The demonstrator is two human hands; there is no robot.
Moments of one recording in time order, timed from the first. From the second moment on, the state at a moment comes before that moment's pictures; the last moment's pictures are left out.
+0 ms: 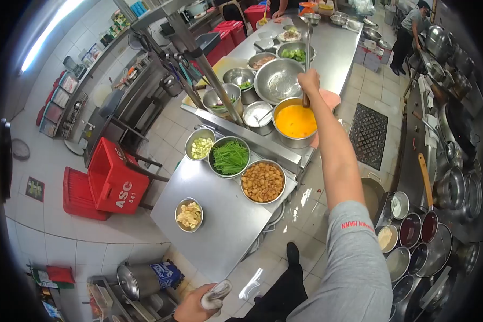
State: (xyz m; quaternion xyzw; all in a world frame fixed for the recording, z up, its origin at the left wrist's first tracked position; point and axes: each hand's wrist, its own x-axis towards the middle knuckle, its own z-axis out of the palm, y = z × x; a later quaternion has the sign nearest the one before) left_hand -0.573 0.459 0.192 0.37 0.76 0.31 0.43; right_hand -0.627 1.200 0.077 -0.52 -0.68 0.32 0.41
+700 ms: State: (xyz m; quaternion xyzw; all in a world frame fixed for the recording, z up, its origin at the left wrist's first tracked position) left_hand -0.452 0.384 0.468 0.95 0.28 0.13 0.01; right_hand -0.181 0.527 0.175 -0.03 -0.02 0.85 0.53
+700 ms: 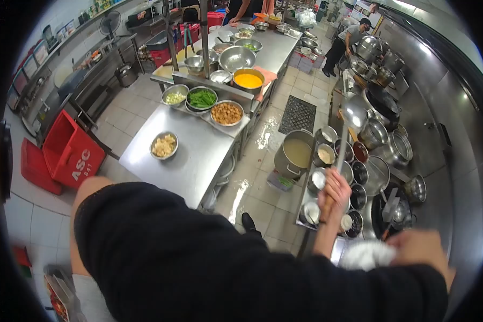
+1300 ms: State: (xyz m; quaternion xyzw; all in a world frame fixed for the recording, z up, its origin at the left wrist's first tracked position) left_hand -0.100 0.144 0.438 0.95 -0.19 -0.05 0.22; right_hand 0.226 0.066 0.178 -0.75 -0.07 0.11 0.65
